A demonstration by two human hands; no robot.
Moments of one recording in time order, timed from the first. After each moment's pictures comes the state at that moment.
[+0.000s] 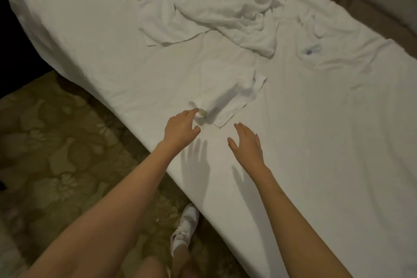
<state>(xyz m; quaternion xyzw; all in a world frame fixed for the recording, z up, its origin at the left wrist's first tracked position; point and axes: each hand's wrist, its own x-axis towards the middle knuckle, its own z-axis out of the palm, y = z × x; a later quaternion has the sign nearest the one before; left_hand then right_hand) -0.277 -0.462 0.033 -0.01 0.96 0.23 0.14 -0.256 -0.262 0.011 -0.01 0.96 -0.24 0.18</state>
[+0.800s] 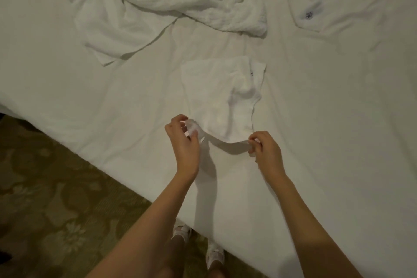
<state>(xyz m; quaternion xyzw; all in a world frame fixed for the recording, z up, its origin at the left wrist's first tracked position) -0.362 -0.442 -0.040 -0.19 0.79 0.58 0.00 -0.324 -0.255 -0.064 0.20 0.87 -0.44 0.06</state>
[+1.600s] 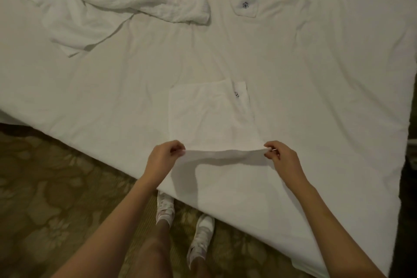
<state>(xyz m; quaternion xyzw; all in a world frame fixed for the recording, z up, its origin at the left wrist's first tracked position) -0.232 -0.420 -0.026 0.05 0.90 0.36 0.23 -0.143 -0.112 -0.007 0.26 0.86 -0.43 0.10</state>
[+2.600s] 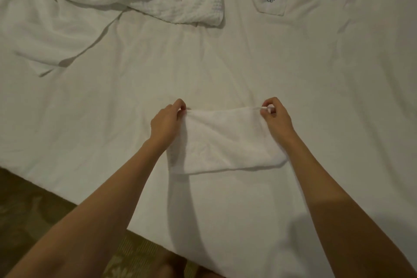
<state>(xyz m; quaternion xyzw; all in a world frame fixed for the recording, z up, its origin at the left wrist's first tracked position) -0.452 -0.382 -0.086 0.06 0.95 0.24 0.18 -0.385 -0.107 -0.072 0.29 0.84 -0.46 0.08</state>
